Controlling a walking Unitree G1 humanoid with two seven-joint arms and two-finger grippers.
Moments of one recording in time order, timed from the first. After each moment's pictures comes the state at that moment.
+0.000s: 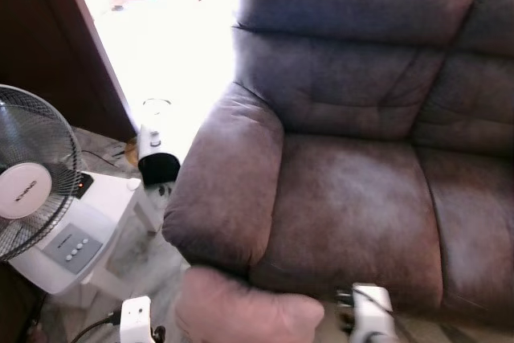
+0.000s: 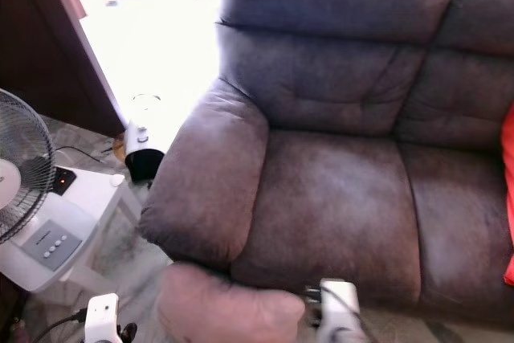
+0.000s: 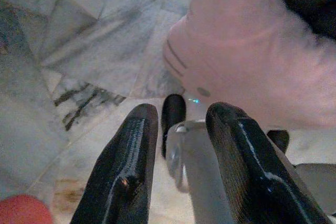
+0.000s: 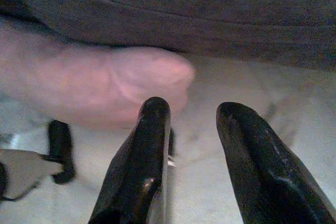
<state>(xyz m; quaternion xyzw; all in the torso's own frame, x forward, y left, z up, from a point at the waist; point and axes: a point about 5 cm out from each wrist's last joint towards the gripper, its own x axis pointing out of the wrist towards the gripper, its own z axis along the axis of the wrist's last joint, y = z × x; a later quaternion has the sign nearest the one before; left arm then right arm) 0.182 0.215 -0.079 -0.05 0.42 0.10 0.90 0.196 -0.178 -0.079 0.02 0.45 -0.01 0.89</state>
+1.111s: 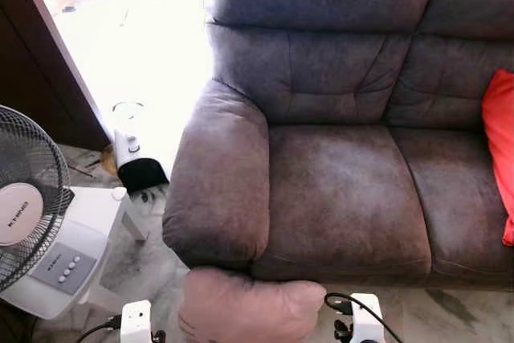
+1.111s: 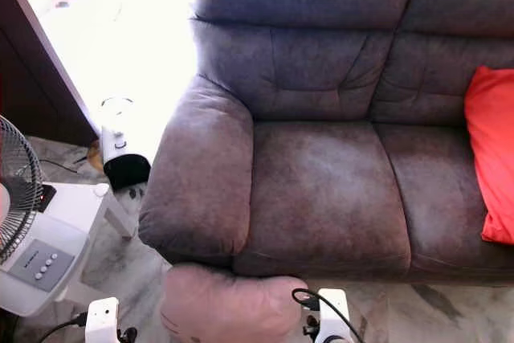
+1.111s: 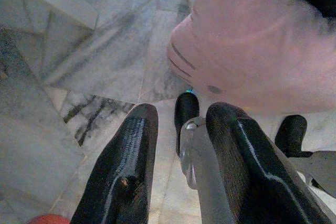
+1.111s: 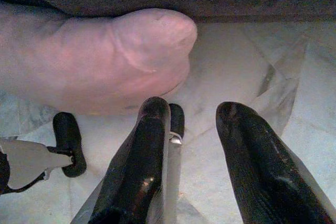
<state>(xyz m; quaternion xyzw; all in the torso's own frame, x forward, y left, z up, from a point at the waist) 0.180 0.212 -0.080 -0.05 0.43 0.10 0.90 0.179 -0.182 -0.086 0.01 0.46 -0.02 0.89</state>
